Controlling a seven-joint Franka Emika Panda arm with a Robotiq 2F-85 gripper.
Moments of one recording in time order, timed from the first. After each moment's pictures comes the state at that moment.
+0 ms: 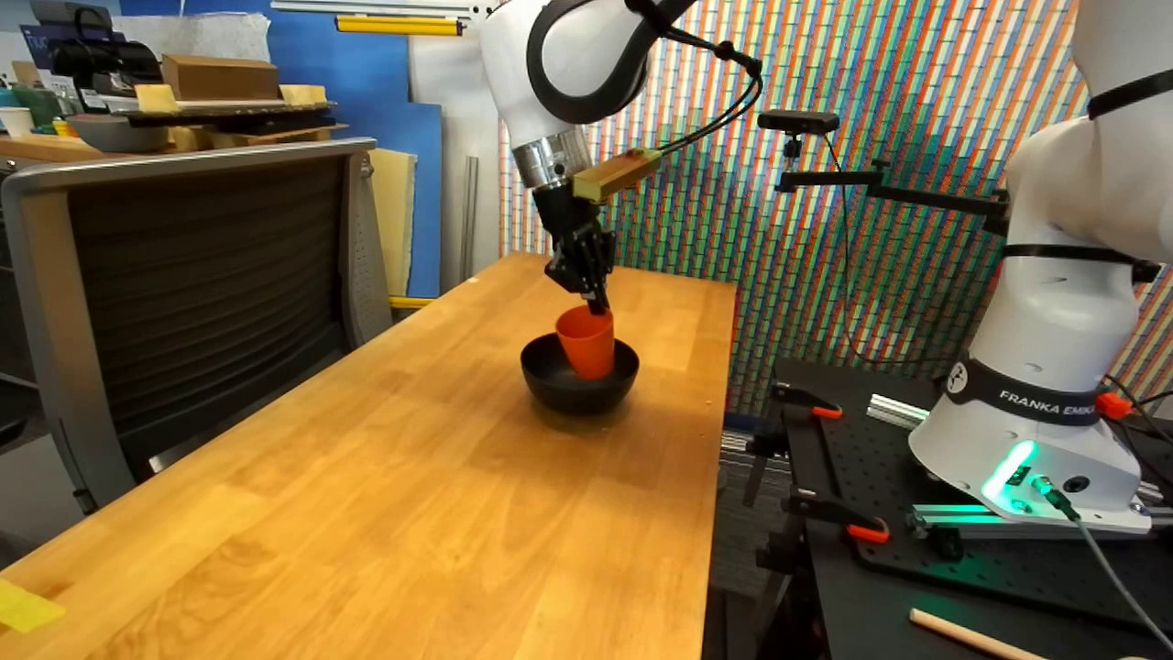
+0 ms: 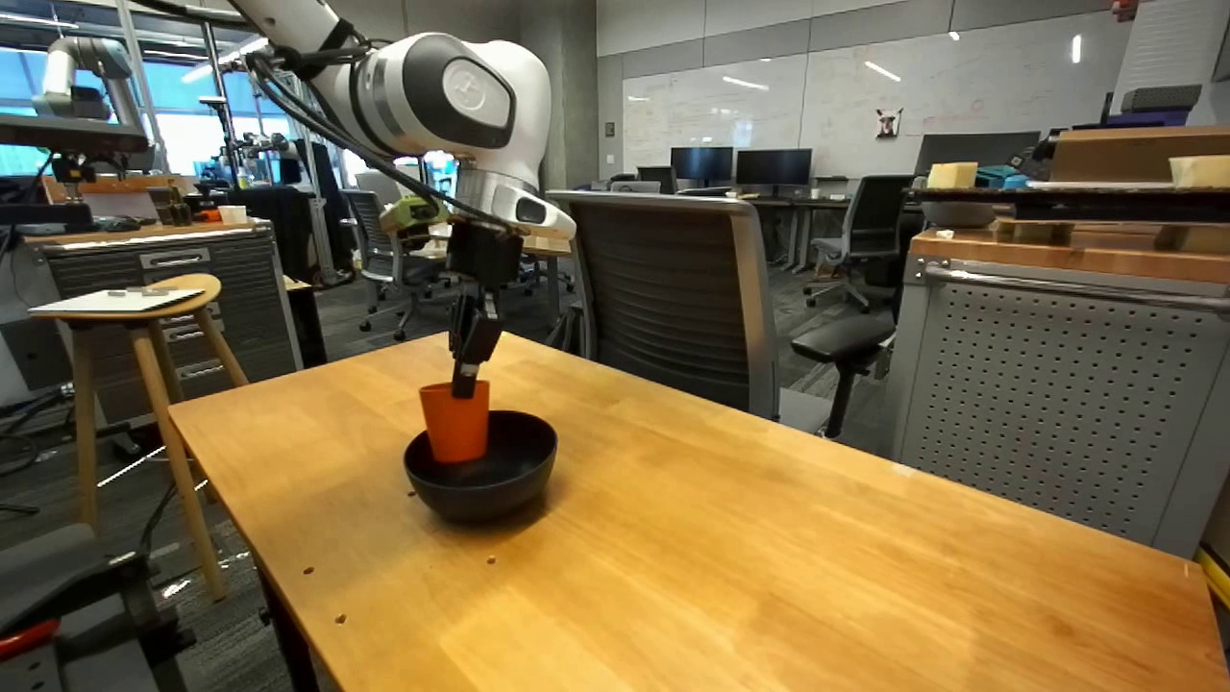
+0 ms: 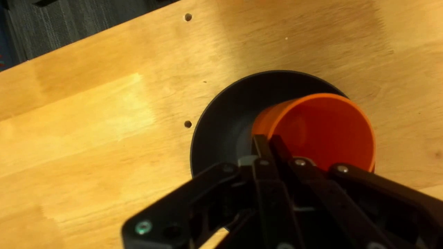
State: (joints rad) arm 0.06 0.28 -0.05 -2.06 -0.07 2.00 0.38
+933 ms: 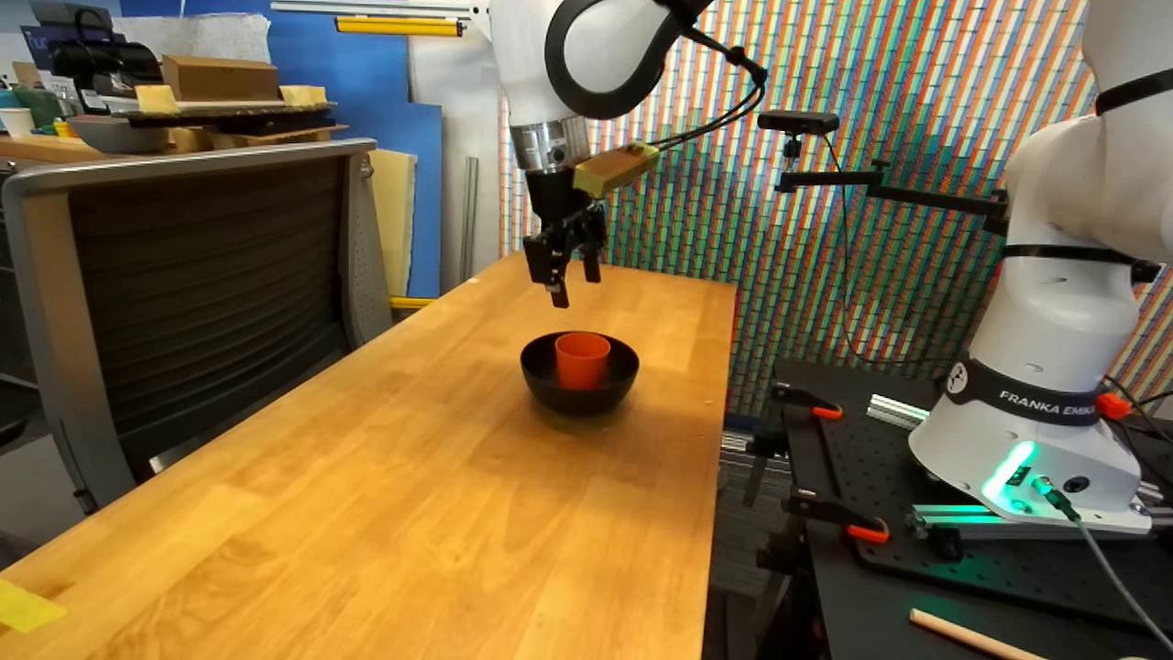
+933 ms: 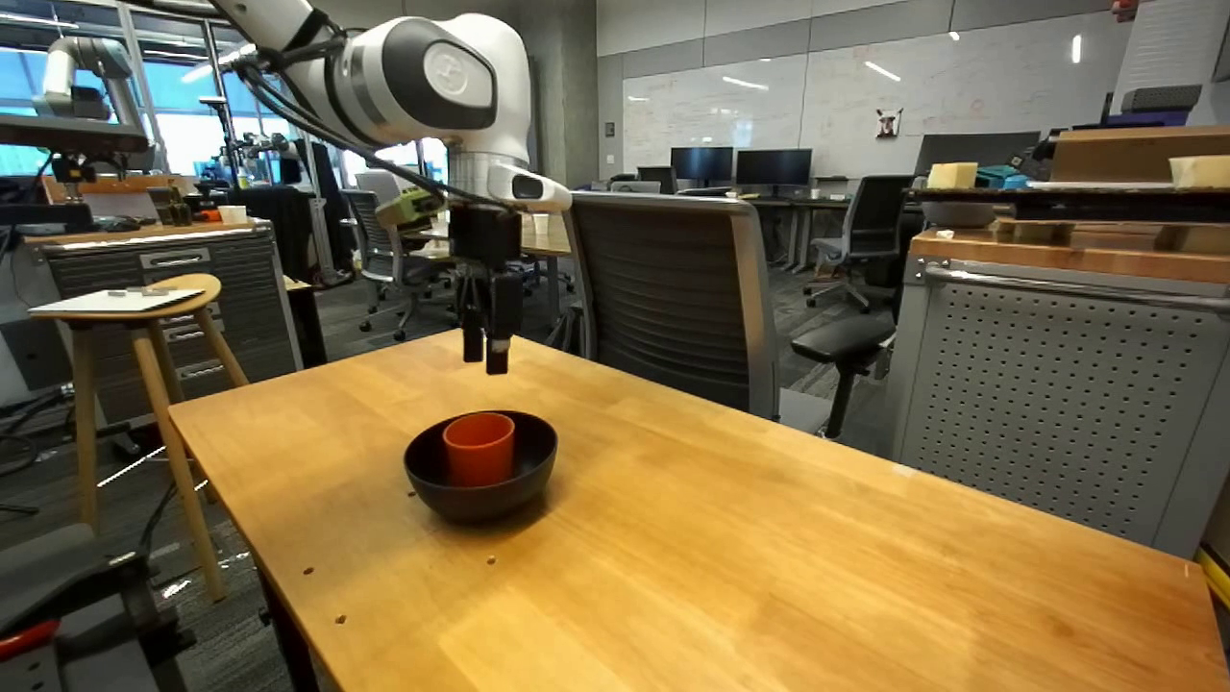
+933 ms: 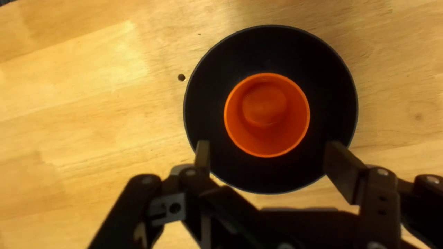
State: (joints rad) arm 0.07 0.21 -0.05 -2.12 -0.13 2.14 0.38
